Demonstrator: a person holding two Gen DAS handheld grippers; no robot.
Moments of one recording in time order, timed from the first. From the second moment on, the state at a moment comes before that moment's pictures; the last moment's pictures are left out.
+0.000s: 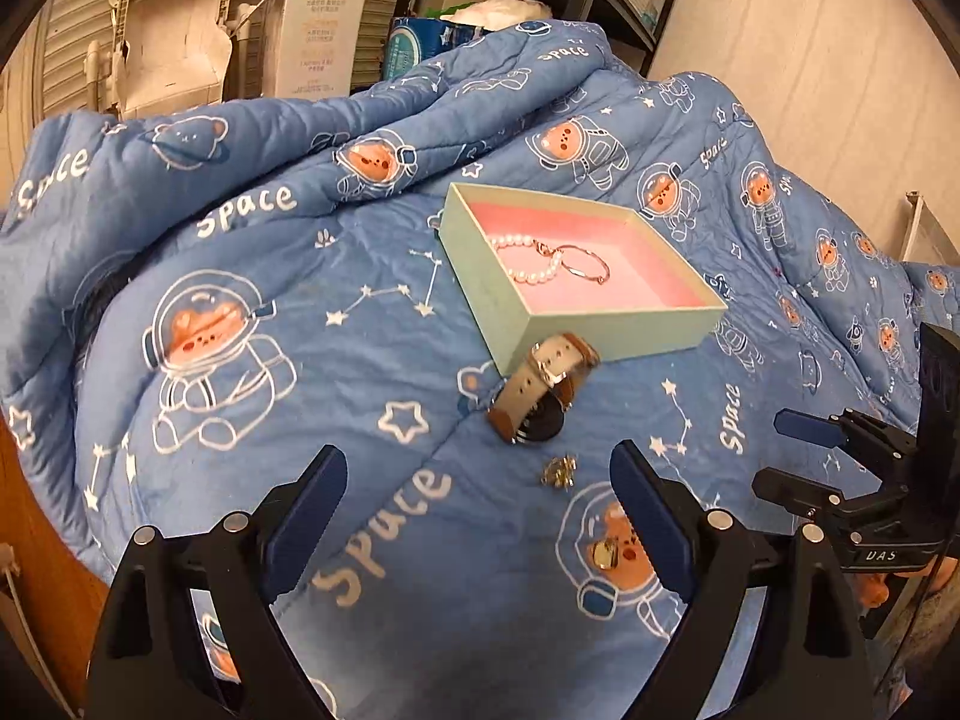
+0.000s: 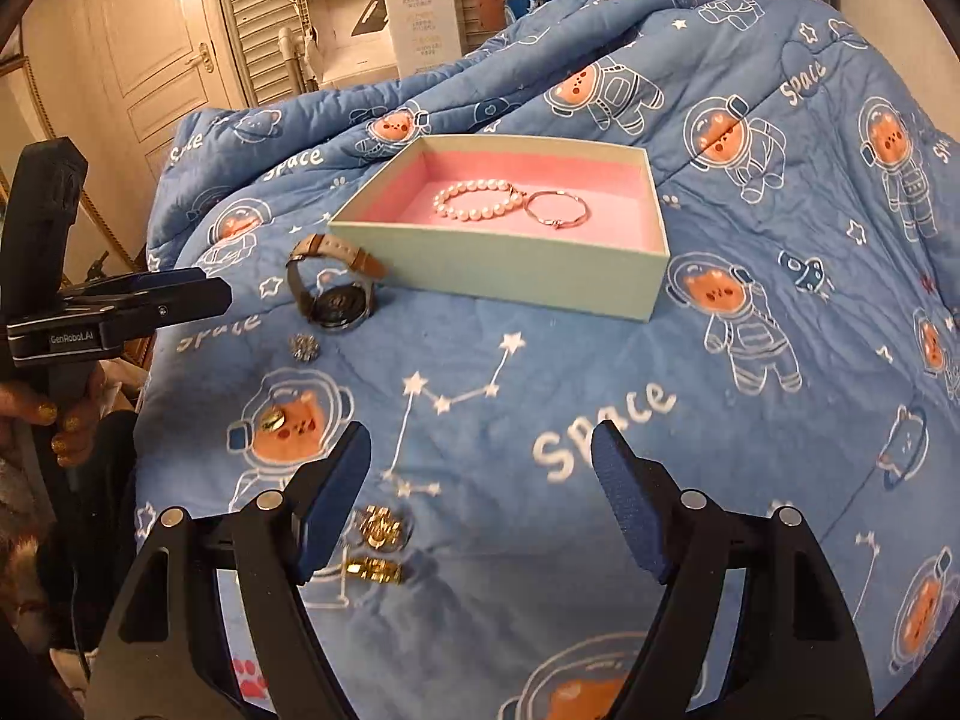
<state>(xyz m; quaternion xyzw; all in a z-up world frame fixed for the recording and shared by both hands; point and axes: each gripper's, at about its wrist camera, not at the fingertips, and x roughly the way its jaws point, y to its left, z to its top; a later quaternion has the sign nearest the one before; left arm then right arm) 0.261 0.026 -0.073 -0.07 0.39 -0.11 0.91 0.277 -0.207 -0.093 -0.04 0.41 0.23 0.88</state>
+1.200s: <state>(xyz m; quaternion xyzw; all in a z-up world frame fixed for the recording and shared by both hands) 0.235 -0.046 -0.114 0.02 0.41 -0.16 0.90 0.227 -0.190 -0.127 -0.01 0.43 0.21 0.88</state>
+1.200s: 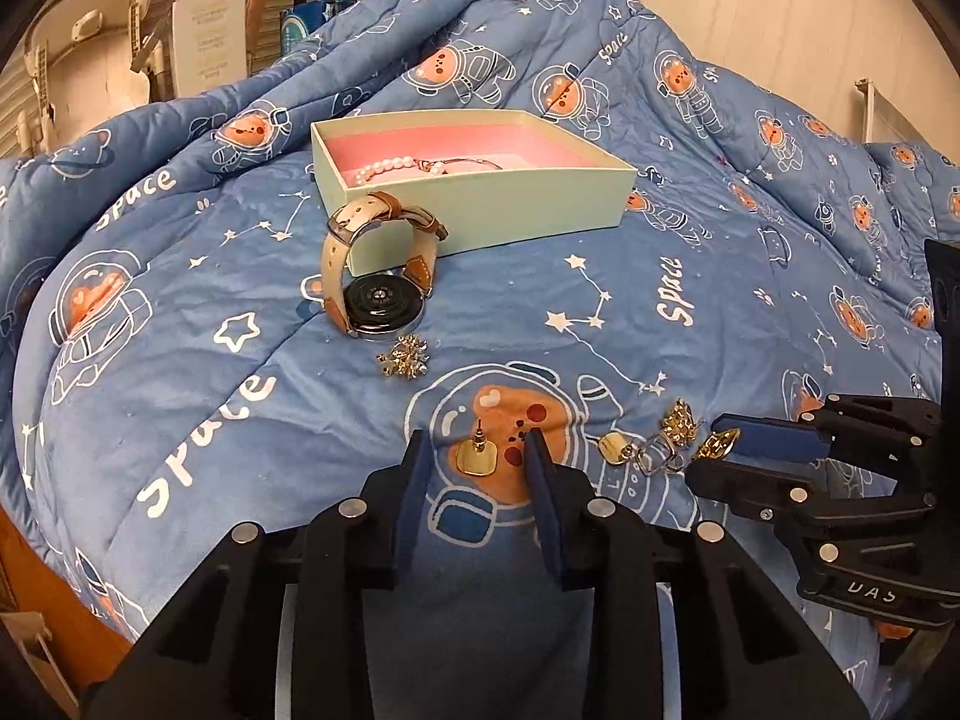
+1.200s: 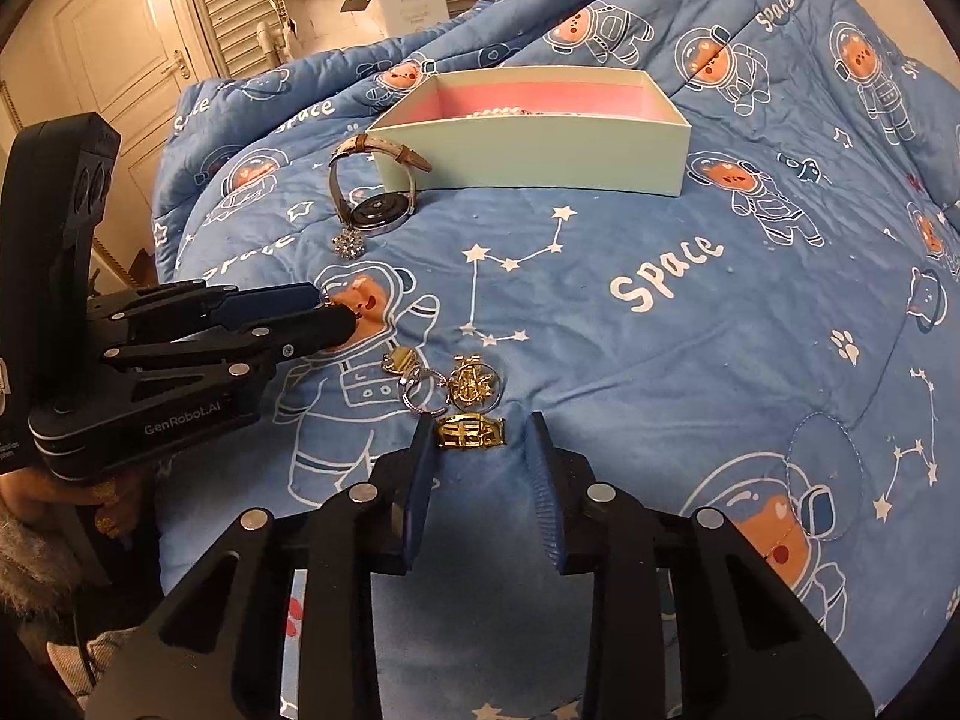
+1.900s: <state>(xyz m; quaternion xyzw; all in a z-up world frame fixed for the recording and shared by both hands) 0.234 -0.030 -0.102 -0.04 0.41 -0.18 0.89 0.229 -0.197 -0.118 0.01 0.44 0.23 0.87</state>
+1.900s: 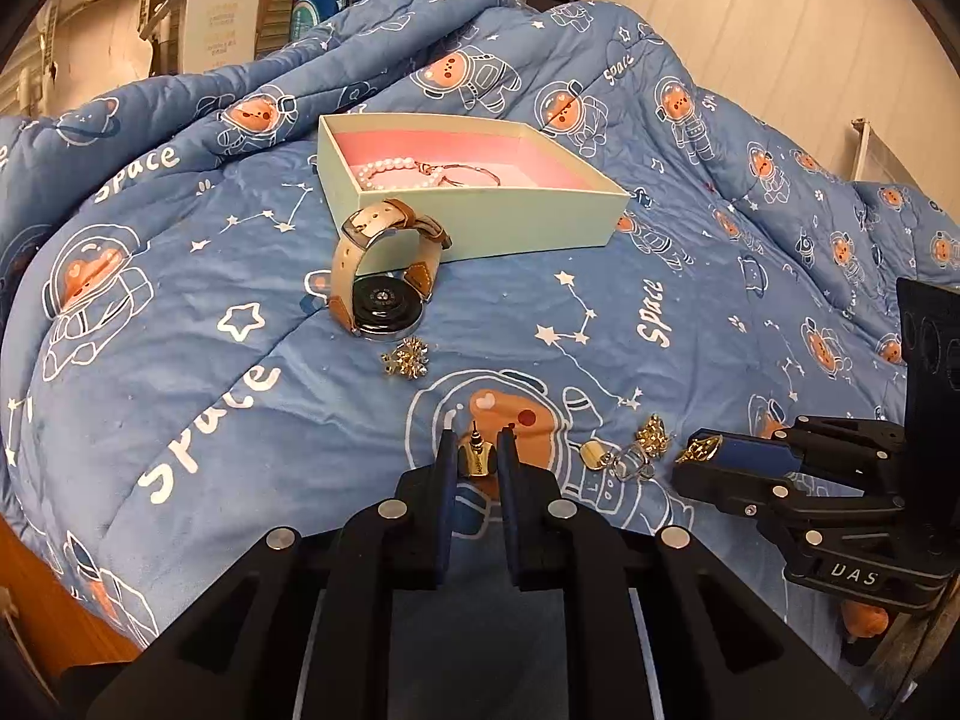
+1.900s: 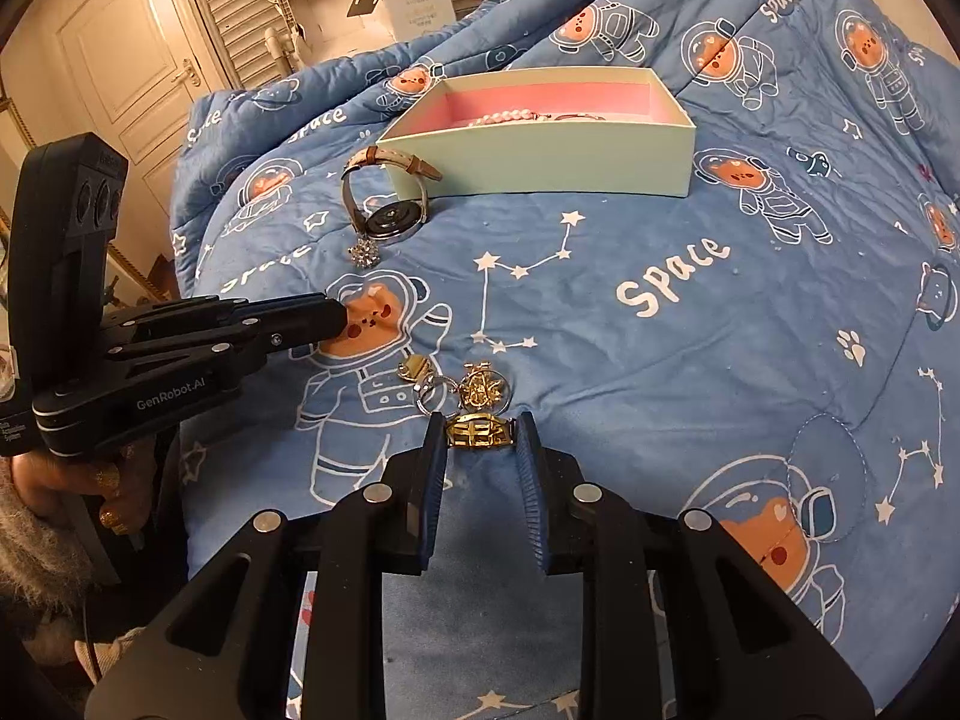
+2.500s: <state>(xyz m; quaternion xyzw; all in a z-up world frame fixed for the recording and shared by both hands) 0.279 -0.034 -0.039 -0.02 0.38 -0.22 0.90 0.292 -0.203 -0.062 0.02 0.41 0.27 0.87</state>
